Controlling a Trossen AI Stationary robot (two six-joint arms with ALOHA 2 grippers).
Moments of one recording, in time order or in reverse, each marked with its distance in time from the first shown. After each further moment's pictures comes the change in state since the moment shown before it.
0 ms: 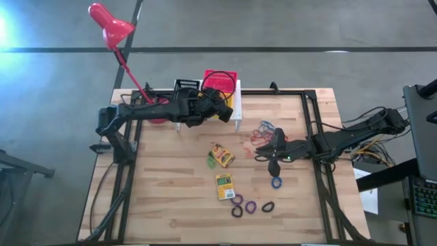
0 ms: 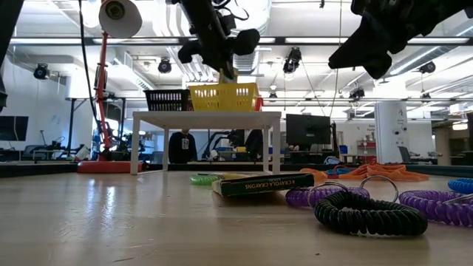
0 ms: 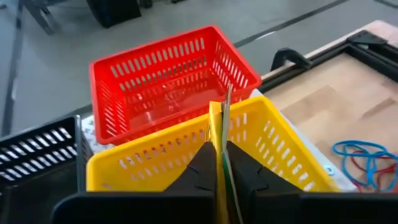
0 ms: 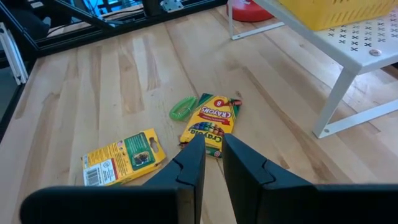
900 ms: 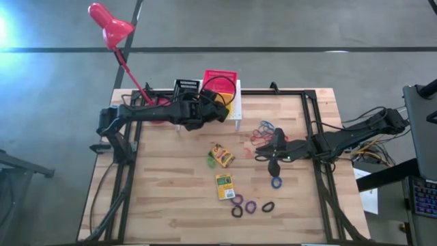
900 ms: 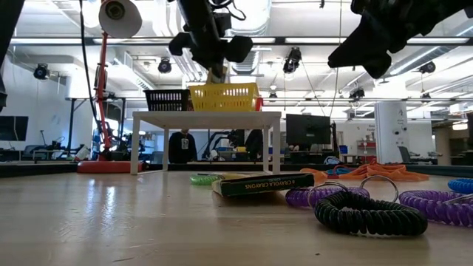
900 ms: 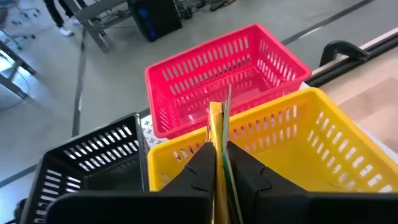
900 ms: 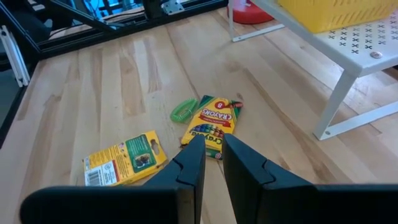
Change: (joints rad) left arm -0.020 0.010 0.016 -0.130 -0.172 -0.016; right arm 0.000 0.000 0.000 0.008 0.000 -0.001
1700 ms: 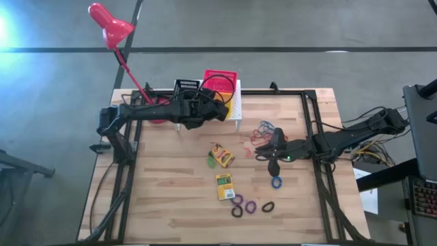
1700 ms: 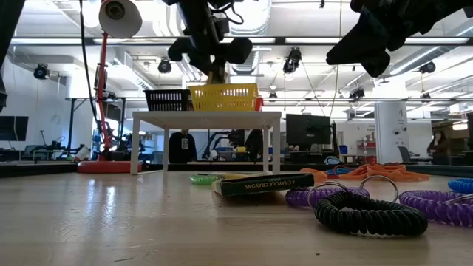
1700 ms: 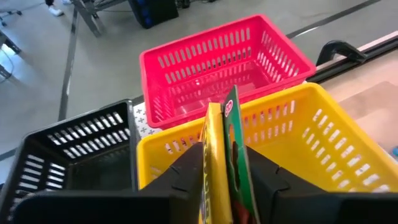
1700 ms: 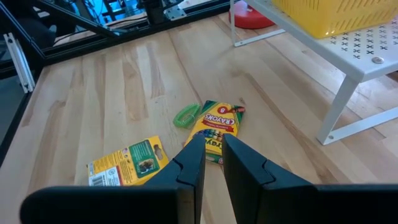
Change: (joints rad) left arm 0.022 0.000 -0.013 0.008 0.046 -0.072; right arm 0.000 0.000 0.000 0.022 0.000 0.001
